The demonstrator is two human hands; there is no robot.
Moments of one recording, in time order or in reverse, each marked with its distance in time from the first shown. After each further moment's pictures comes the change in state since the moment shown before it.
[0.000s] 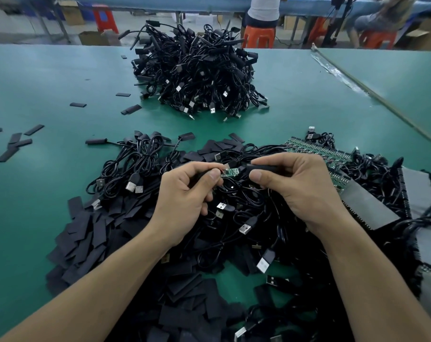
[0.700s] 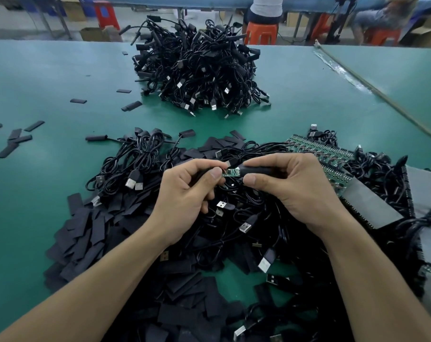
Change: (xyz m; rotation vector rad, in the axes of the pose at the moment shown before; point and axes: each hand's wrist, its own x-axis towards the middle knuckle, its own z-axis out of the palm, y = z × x) left_hand -0.002 0.003 -0.001 -0.014 -0.036 0.010; right_hand -0.001 -0.002 0.003 -0.006 -0.120 -0.005
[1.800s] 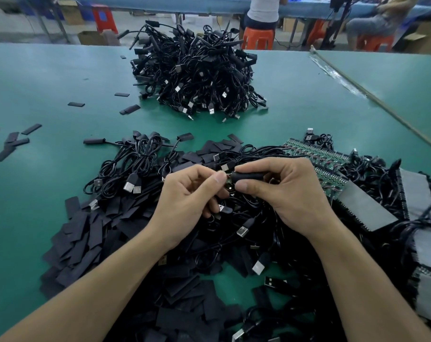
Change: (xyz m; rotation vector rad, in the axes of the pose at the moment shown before) left_hand -0.002 0.005 0.004 -0.002 -0.048 -0.039; right_hand -0.003 -0.002 0.008 -0.136 0.035 -0.148
